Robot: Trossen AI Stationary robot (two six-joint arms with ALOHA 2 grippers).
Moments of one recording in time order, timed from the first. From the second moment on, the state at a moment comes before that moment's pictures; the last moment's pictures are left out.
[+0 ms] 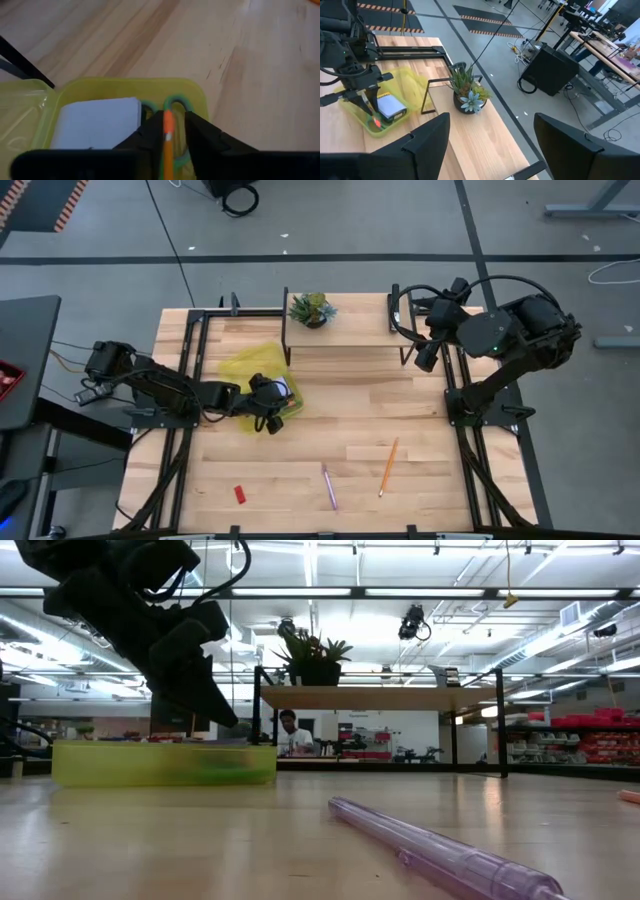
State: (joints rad) left arm -0.18 1.37 0.53 0.09 -0.45 -0.46; right arm 0.34 1.36 2.06 -1.40 0.89 0.20
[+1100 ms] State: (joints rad) left arm -0.20 1.24 0.74 -0.68 -0.12 -0.61; right arm 0.34 1.36 2.06 -1.40 0.89 0.22
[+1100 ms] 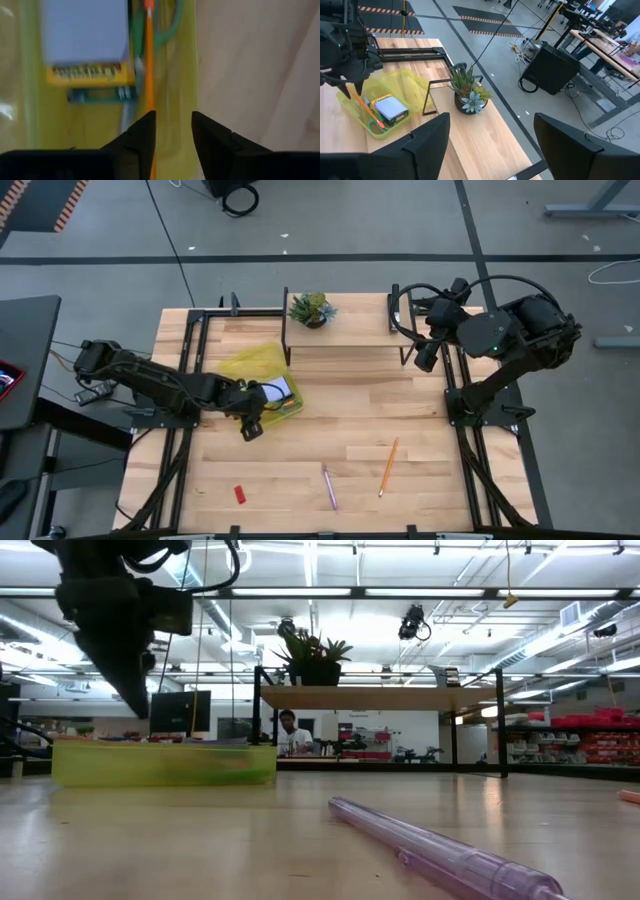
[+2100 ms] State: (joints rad) left arm -0.20 1.56 0.85 -0.83 -0.10 -0.64; right arm 0.34 1.36 2.06 -1.35 0.86 0.21
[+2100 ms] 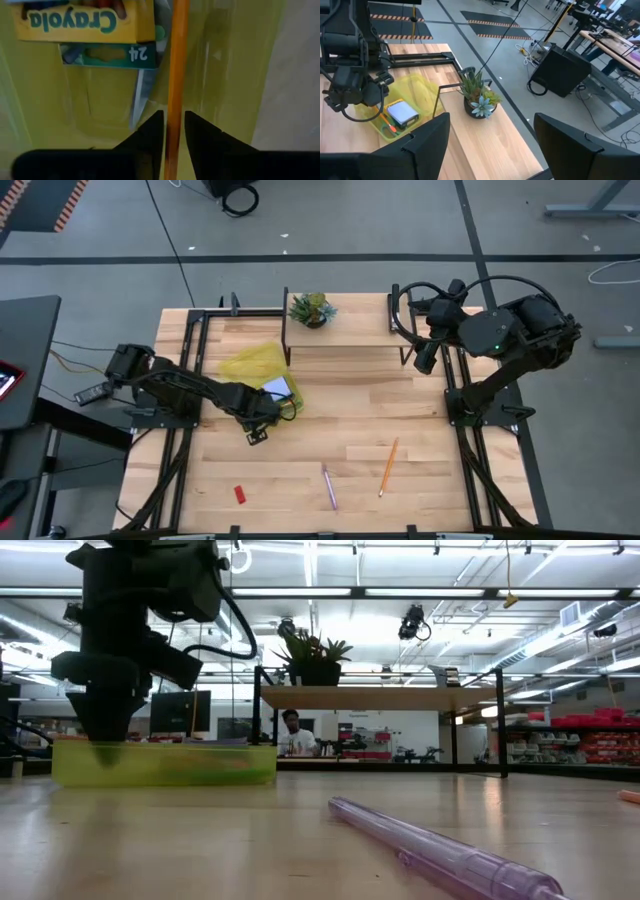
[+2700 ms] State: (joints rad) left arm -0.20 1.56 0.85 -0.75 -0.10 -0.72; right arm 0.34 1.36 2.06 -1.35 0.86 0.22
